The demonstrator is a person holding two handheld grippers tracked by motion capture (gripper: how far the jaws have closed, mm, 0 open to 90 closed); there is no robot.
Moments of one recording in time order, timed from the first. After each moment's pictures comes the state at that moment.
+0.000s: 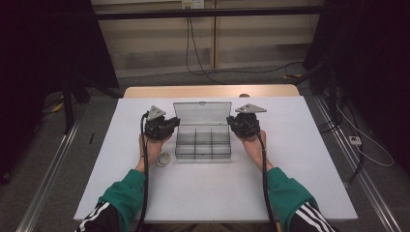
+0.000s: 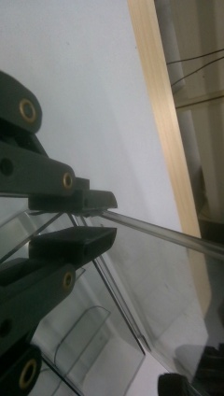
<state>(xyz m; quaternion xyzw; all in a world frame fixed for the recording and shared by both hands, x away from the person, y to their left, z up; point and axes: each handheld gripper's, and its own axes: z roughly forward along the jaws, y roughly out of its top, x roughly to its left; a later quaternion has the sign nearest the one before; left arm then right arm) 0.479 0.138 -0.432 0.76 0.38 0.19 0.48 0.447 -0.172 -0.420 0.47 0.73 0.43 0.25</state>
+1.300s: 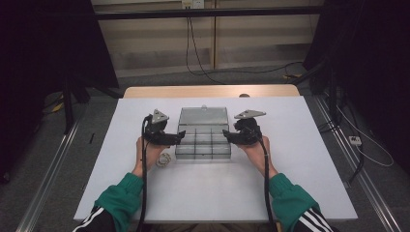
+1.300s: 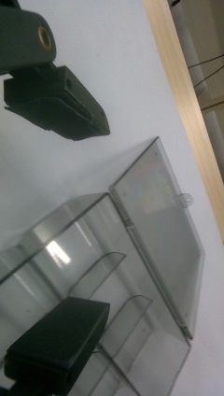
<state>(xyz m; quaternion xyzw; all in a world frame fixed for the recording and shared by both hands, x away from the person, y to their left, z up) 0.453 0.138 -0.418 0.81 0.37 0.20 0.42 0.422 -0.171 -0.415 0.46 0.77 0.39 0.21</state>
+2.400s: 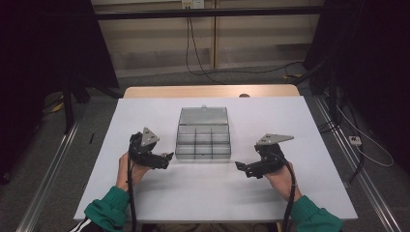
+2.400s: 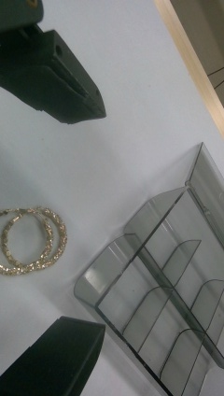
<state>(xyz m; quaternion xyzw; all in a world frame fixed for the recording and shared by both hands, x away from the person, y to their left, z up) 0.395 0.171 -0.415 0.84 0.33 0.23 0.36 0.338 -0.217 -0.417 0.43 0.79 0.42 0.13</state>
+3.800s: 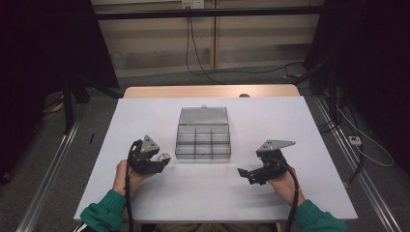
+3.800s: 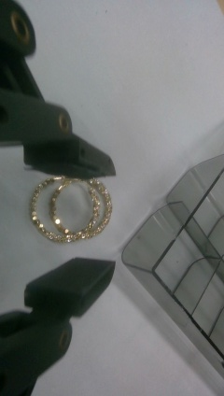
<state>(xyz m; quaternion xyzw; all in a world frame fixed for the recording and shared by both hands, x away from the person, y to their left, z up) 0.379 0.173 -0.425 0.87 0.32 0.18 0.33 0.327 -0.222 -0.425 0.42 0.80 0.41 0.12</state>
